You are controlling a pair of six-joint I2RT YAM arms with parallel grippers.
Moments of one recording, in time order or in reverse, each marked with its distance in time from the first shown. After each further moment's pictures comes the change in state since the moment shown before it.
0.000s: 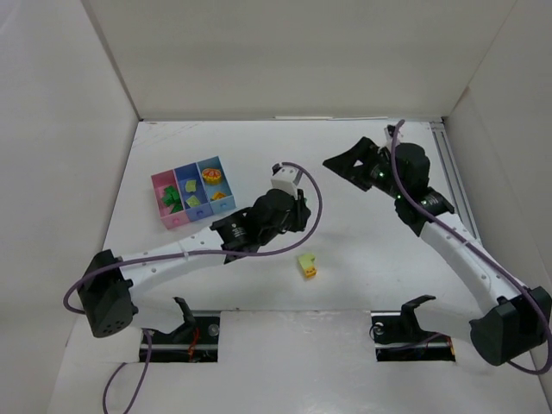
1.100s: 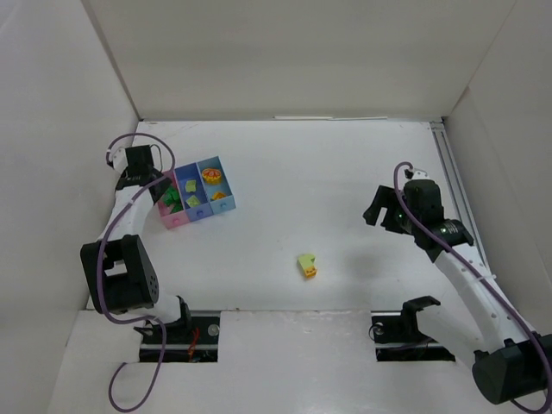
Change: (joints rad) left arm 1.186 0.164 0.066 -0.298 0.113 -0.171; right arm -0.144 -0.251 -0.200 -0.503 0.301 -0.405
